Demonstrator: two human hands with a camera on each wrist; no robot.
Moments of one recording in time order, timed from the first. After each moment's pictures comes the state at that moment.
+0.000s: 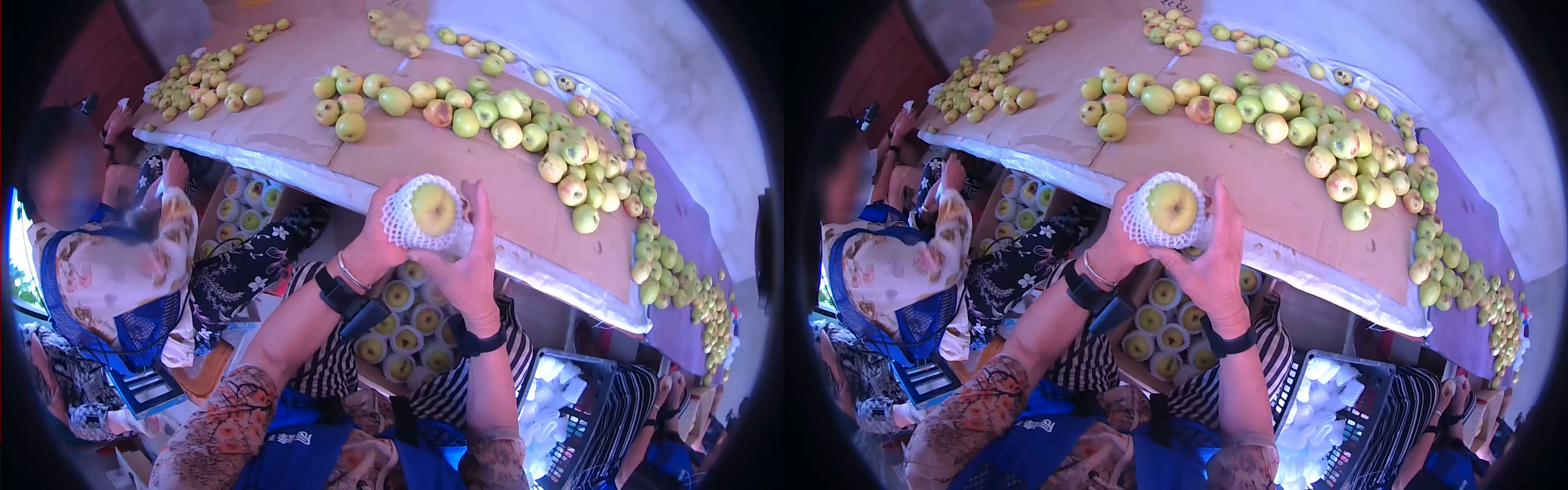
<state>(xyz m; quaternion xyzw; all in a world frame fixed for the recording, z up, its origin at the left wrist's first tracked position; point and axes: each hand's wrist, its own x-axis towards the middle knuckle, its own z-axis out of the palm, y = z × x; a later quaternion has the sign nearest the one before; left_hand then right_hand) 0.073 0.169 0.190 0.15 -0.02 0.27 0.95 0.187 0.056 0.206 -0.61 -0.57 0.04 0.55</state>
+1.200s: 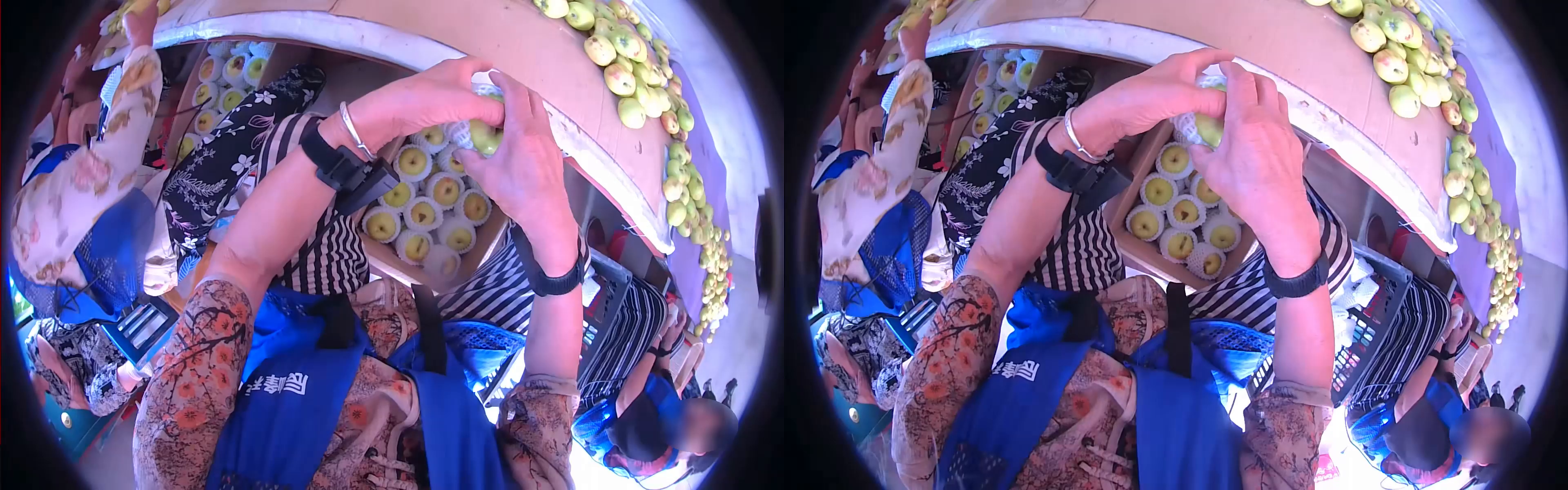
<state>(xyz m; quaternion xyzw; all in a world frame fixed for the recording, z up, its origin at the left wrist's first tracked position) 0.059 0.149 0.186 0.67 0.20 0.14 0.70 0.160 0.017 0.227 -0.75 -0.61 0.06 0.24</state>
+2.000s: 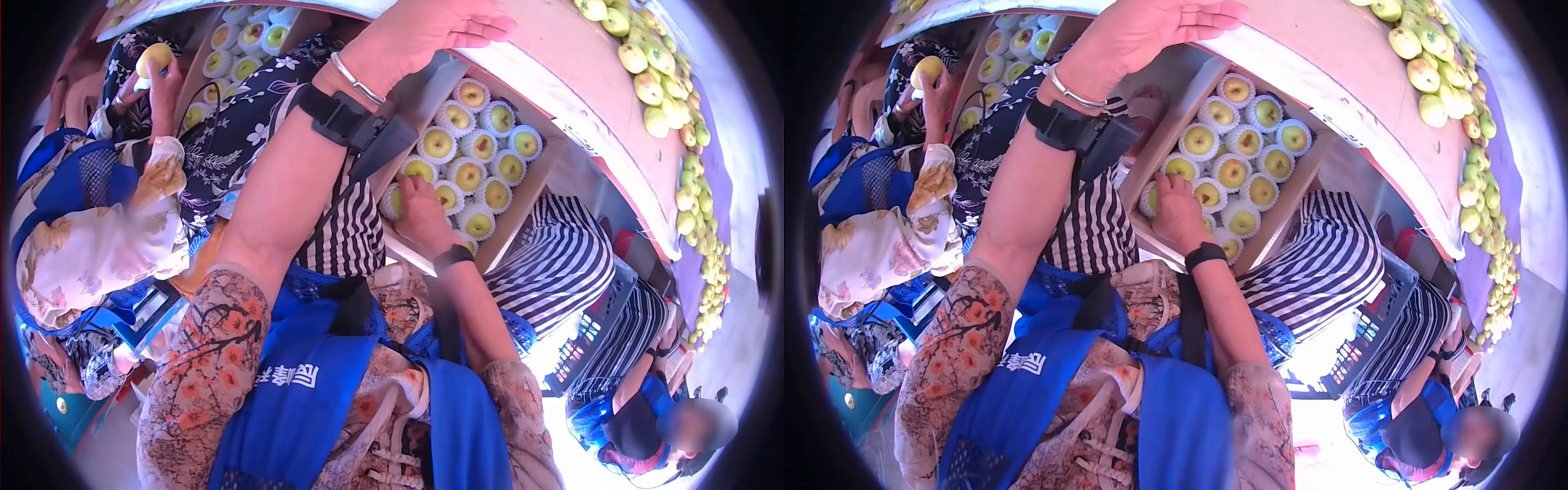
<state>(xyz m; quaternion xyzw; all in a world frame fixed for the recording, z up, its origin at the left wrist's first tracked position) 0.020 0.199 0.190 0.48 0.19 0.29 0.81 0.046 -0.031 0.003 -0.70 -0.62 0.32 0.13</state>
